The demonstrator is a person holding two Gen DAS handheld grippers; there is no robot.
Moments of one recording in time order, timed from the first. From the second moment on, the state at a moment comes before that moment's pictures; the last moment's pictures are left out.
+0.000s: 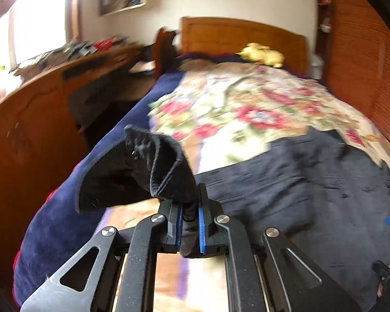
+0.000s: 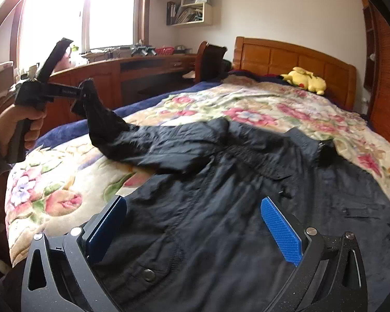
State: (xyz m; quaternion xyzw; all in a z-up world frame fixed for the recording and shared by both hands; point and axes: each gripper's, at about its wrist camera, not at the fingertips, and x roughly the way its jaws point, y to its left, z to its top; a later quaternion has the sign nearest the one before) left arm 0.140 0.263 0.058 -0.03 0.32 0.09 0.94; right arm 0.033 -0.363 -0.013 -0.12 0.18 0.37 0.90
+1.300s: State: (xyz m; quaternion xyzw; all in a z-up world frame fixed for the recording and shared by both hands) left arm 0.106 -0.027 0.044 0.05 0.29 -0.12 0.95; right arm 0.030 -0.521 0.013 -0.03 0.17 0.24 0.96
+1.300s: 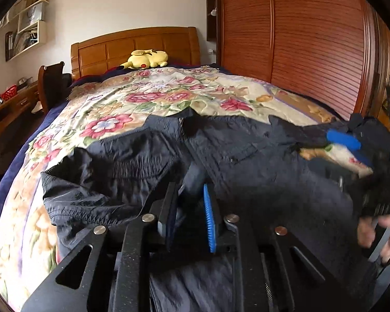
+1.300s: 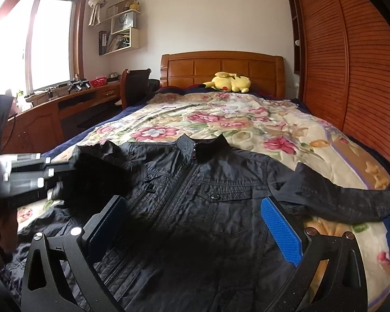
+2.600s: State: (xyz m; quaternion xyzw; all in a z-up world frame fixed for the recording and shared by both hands) left arm 0.059 0.080 0.001 -0.01 0.27 -0.04 0.96; right arm 0.102 -0.429 -0.054 -0.12 0.34 0.38 0.85
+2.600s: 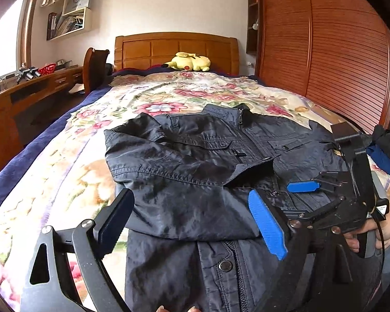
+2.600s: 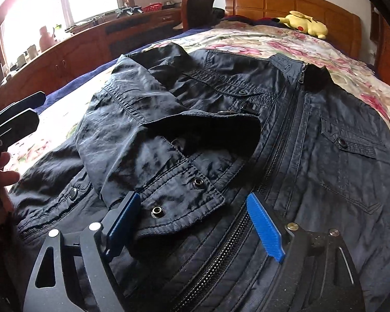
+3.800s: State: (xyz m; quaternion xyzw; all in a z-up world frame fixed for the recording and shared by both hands) left arm 0.055 0.052 0.005 0.04 0.25 -0.02 0.97; right arm 0.056 -0.514 -0.006 -0.12 0.21 0.23 0.94
